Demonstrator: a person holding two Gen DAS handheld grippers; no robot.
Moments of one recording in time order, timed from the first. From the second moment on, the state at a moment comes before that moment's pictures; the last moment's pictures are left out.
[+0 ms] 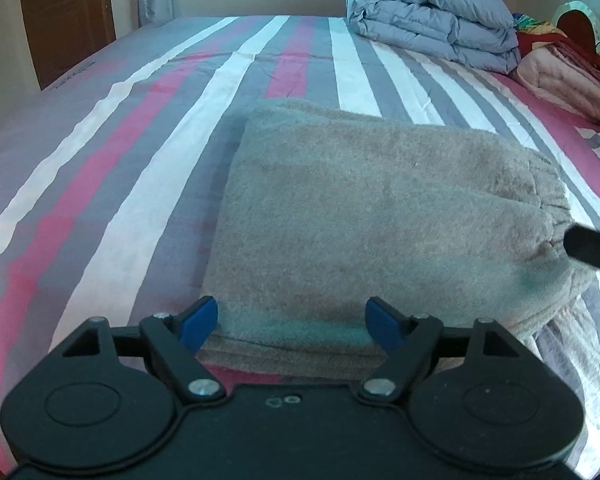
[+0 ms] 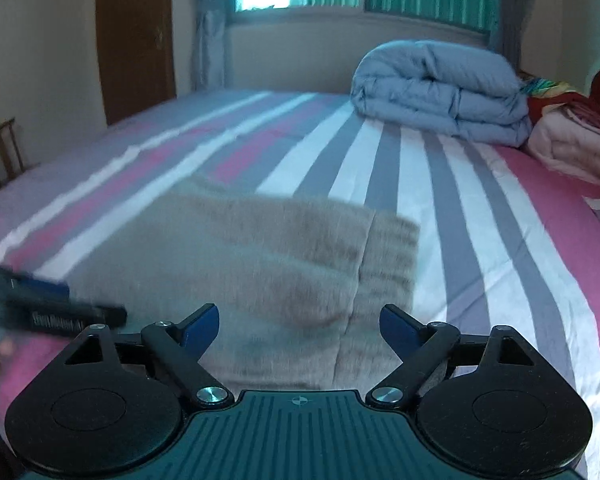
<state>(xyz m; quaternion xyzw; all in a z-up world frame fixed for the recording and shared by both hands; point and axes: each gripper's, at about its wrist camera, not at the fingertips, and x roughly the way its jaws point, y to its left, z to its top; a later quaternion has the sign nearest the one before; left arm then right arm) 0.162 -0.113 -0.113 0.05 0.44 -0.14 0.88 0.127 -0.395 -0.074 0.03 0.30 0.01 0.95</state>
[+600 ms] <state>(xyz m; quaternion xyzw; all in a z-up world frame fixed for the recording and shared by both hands) 0.139 -0.110 -0.092 0.07 0.43 -0.13 0.89 0.104 -0.413 -0.083 0.11 0.33 -0.03 0.94</state>
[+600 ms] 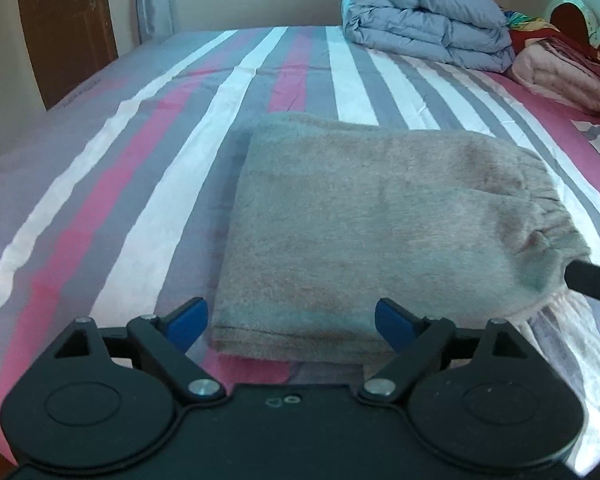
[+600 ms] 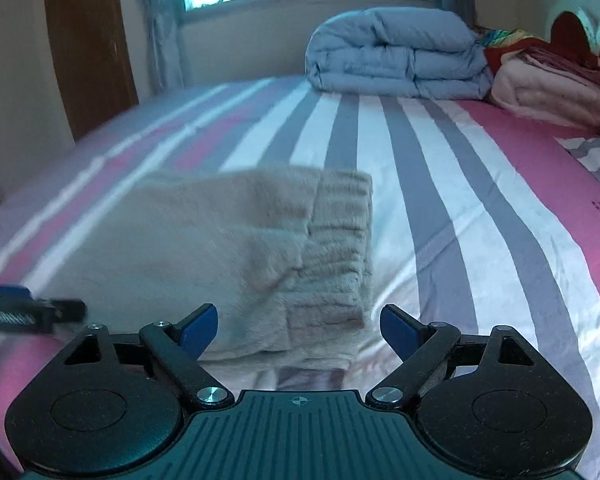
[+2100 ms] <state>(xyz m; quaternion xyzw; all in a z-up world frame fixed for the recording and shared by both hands) -0.115 -0.048 0.038 0.05 0.25 -0.13 0.96 -0.165 -0.312 0.041 0.12 0.14 -0.01 0.98</state>
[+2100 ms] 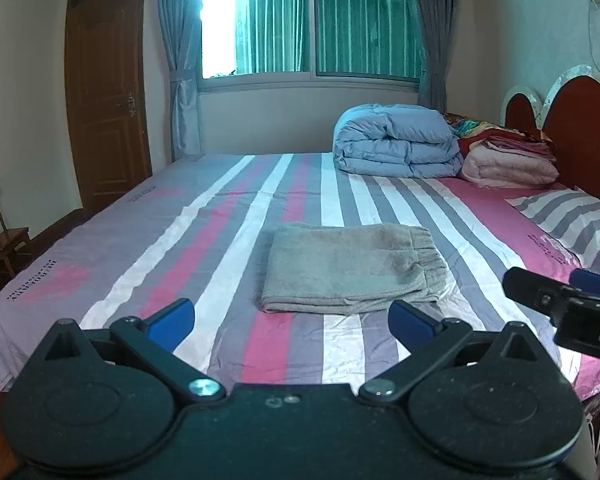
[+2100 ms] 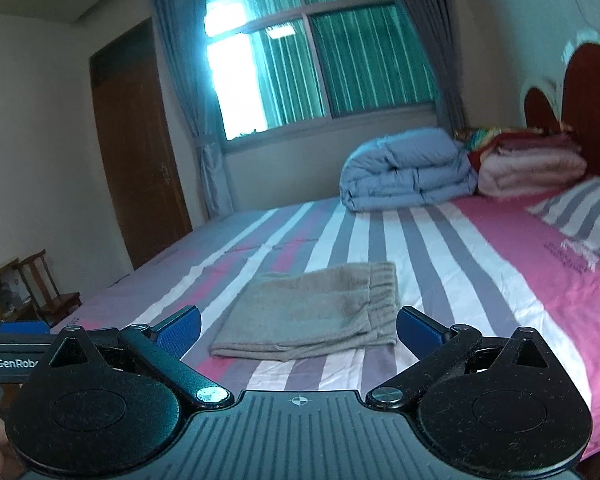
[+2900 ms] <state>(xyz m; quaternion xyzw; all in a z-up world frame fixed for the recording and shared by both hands) -0.107 -0.037 0.023 0.06 0.27 -0.12 0.95 -0.161 -0.310 0.026 0.09 0.14 -0.03 0.98</state>
